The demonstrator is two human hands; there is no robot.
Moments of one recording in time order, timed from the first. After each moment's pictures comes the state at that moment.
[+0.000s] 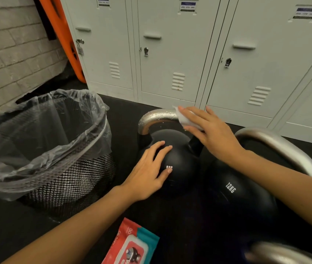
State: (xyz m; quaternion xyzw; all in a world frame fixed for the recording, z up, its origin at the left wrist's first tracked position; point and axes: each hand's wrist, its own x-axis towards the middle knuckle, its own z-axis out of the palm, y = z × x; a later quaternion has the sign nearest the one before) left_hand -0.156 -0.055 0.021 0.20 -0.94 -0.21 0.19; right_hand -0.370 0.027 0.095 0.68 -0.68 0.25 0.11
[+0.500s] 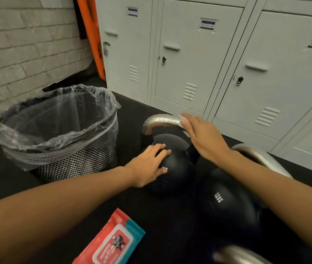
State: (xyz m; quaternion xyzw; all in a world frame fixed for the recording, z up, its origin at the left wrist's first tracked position) left_hand -0.167 -0.053 0.046 0.24 -0.96 -0.11 0.04; right_hand -0.359 0.013 0.119 0.67 -0.71 0.22 0.04
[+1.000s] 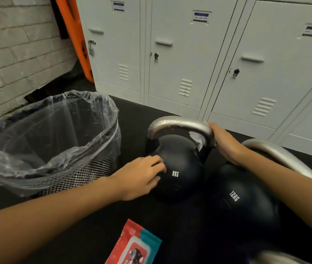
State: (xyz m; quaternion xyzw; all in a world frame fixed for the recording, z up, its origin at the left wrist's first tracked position) left_hand -0.119 -0.069 0.072 0.12 -0.98 -0.12 0.04; right_hand -0.372 0.014 0.110 0.39 -0.77 0.42 -0.29
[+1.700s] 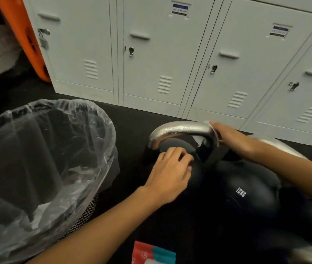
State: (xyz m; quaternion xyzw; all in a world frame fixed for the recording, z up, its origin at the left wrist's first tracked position) left_hand -0.177 -0.081 0.051 0.08 -0.96 -0.20 0.20; right_hand -0.341 0.018 0.150 0.38 -0.84 0.31 -0.24
